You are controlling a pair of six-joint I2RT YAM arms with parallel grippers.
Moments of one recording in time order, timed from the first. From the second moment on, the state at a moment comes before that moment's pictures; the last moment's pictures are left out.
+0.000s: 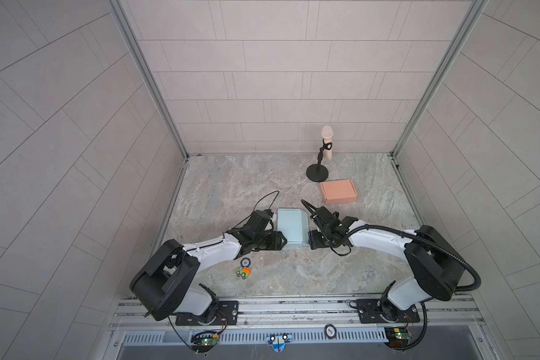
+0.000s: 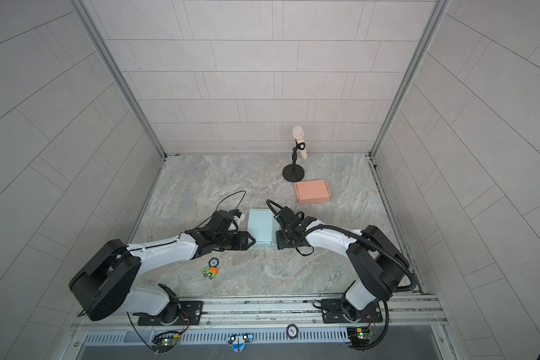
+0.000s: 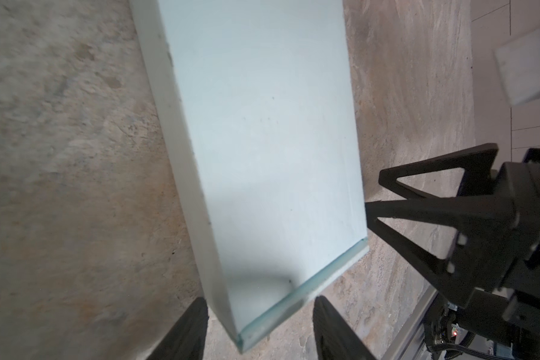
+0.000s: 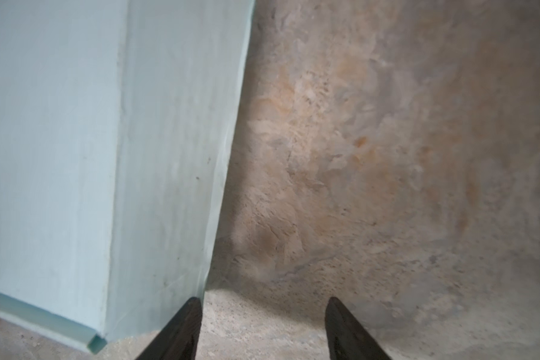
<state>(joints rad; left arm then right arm) -0.66 1.42 0.58 -0.03 0.32 -0.62 0.70 1.56 0.83 -0.45 0.04 0.57</state>
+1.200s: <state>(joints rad) -0.43 1.48 0.68 -0.02 0.40 -0.59 0.64 1.60 0.92 -0.47 0.08 0.54</state>
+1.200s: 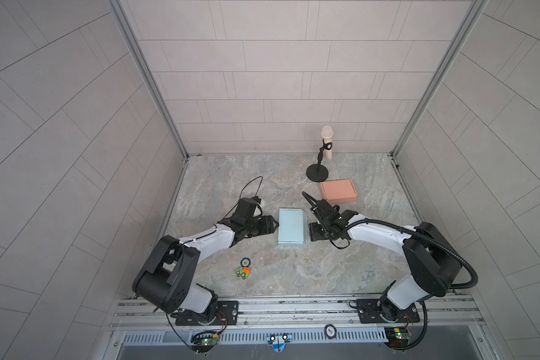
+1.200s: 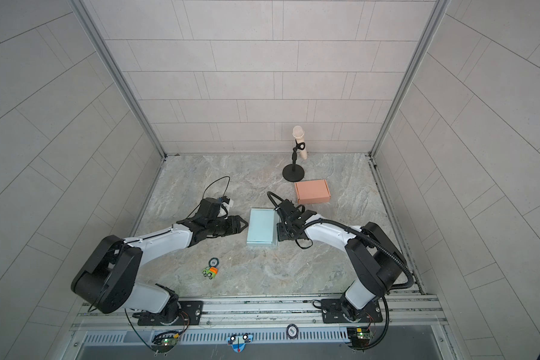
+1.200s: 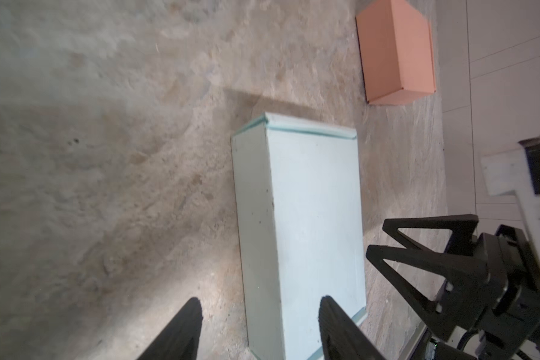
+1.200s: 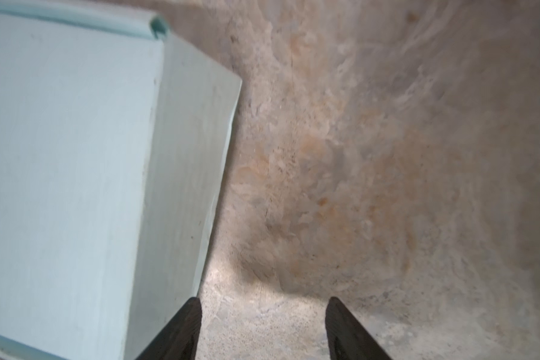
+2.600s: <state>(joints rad) -0.46 1.79 0.92 0.08 0.43 -0.67 0.55 1.88 1.20 -0.48 0.08 0.42</state>
